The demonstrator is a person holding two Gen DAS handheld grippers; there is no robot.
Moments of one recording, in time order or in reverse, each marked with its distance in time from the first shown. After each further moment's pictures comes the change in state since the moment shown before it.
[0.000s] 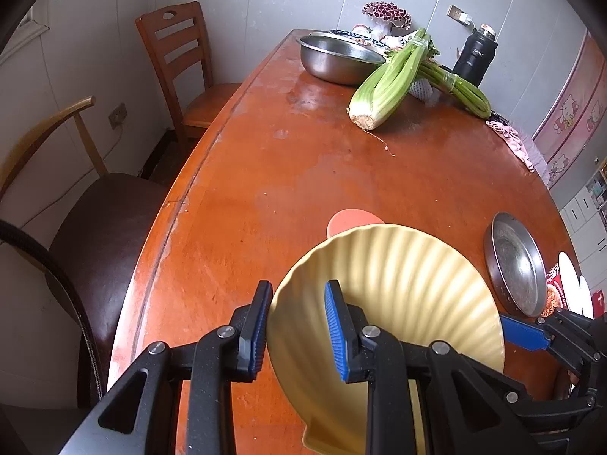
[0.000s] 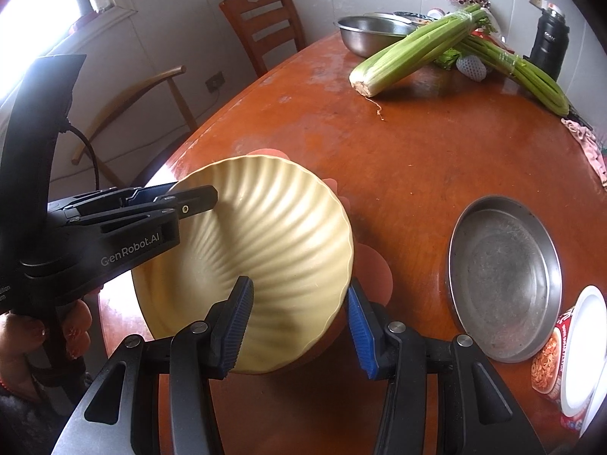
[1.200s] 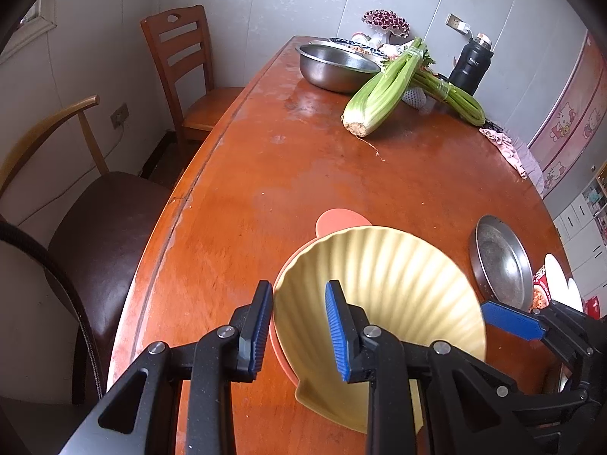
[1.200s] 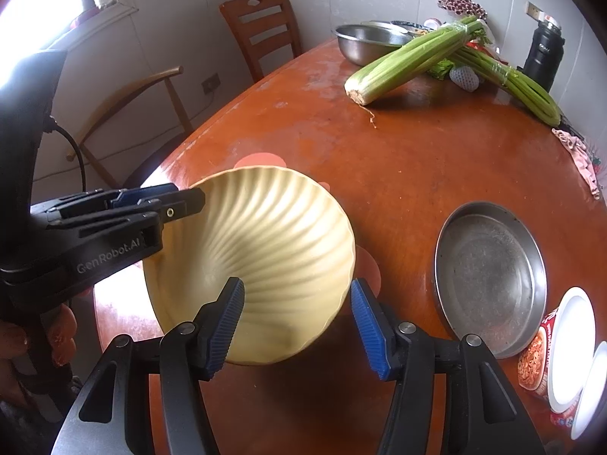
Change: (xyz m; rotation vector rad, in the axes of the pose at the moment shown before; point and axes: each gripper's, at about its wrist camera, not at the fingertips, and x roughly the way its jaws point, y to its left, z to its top) left arm -0.019 -0.002 -0.007 -0.021 -0.022 -0.023; right arm -0.011 0.003 -0.002 -0.018 -0.033 -0.034
